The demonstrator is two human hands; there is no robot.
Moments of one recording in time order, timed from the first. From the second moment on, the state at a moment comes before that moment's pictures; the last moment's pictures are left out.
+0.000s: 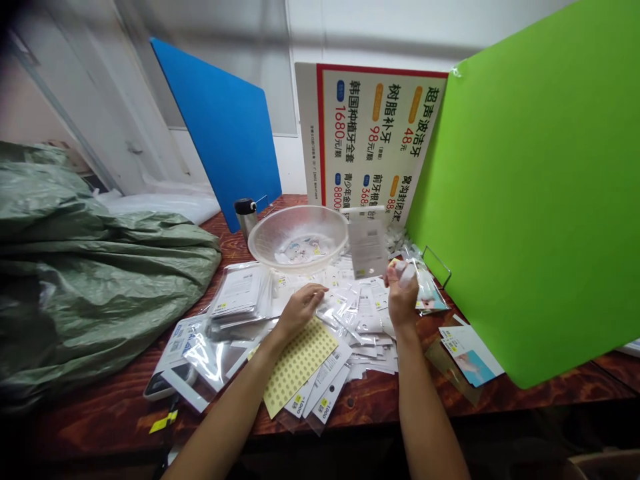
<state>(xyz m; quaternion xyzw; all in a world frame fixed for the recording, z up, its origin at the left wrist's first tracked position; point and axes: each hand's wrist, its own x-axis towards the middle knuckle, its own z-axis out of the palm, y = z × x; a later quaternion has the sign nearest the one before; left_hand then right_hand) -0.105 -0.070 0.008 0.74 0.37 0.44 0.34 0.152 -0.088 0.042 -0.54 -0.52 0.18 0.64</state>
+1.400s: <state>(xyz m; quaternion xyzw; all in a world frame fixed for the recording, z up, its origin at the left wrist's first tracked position) -0.125 -0.093 0.033 0.50 0.29 0.24 0.78 0.099 -0.089 0.026 -0.39 -0.66 0.33 0.55</state>
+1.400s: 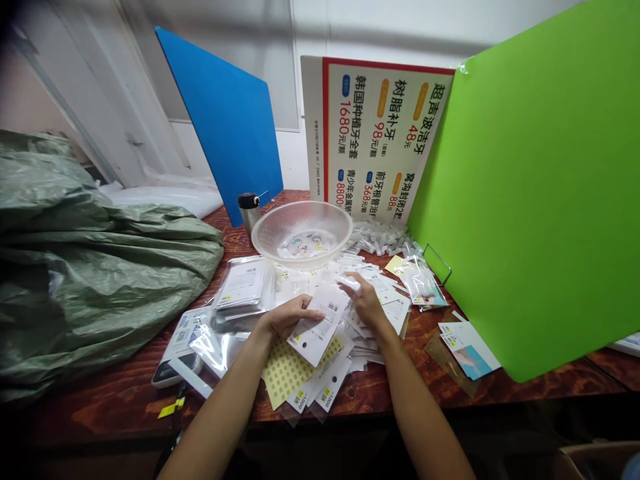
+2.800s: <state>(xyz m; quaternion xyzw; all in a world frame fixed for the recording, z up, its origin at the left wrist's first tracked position) -0.114 -0.085 0.017 0.82 0.34 0.43 -0.17 0.103 -0.087 0.044 -0.36 -0.83 -0.19 0.38</state>
